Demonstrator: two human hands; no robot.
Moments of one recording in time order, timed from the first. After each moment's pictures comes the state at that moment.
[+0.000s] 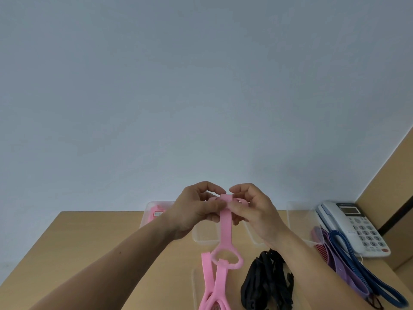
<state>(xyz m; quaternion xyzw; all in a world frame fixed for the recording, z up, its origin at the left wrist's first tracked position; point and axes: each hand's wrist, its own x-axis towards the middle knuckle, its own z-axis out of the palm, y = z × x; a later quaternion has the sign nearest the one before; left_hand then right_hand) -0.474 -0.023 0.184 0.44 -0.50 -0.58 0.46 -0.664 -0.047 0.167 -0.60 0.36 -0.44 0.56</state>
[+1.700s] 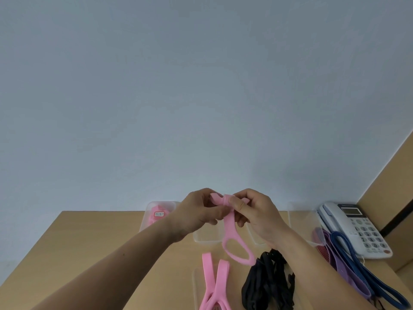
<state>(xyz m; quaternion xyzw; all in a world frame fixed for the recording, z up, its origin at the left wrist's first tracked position) -0.474 -0.023 0.177 0.48 -0.57 -0.54 0.39 -0.662 -0.048 0.170 -0.61 0.41 -0.42 0.53</state>
